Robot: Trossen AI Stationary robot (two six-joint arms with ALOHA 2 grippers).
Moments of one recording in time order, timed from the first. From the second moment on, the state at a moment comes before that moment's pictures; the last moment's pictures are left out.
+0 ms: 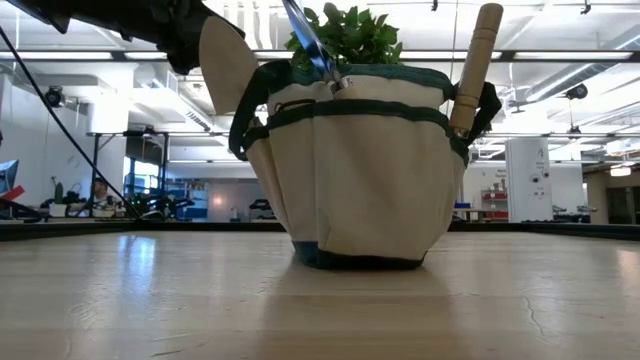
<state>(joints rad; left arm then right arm) -0.04 0.83 0.55 0.18 -0.33 -0.01 1.01 1.33 0.82 -0.50 0.56 1.87</state>
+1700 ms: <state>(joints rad) -0.04 0.86 0.55 0.15 -0.34 0.00 0.90 1.67 0.84 -0.84 0.10 2.34</state>
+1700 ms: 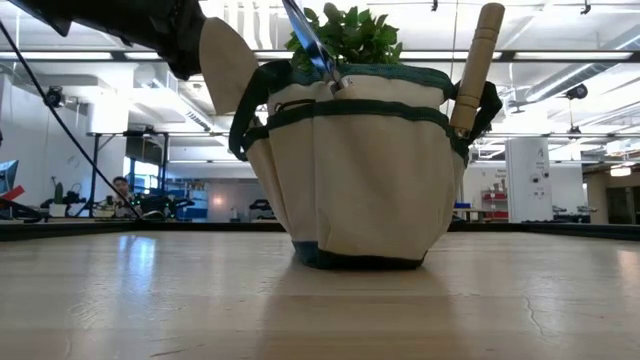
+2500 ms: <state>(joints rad) -0.04 0.87 0.55 0.15 -0.34 -0.04 0.88 1.44 0.84 -0.89 0.47 2.07</state>
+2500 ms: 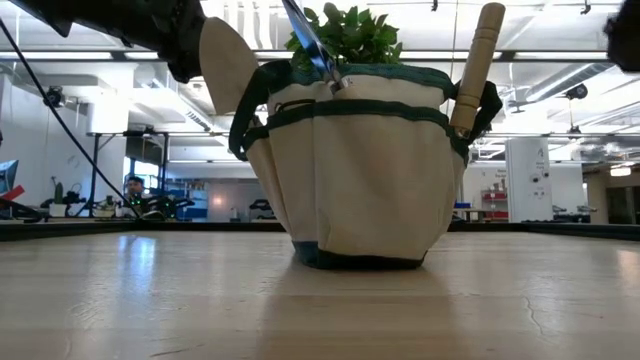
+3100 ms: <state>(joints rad) -0.04 0.87 0.55 0.15 -0.34 -0.08 0.86 1.22 0.88 -0.88 0.93 1.66</state>
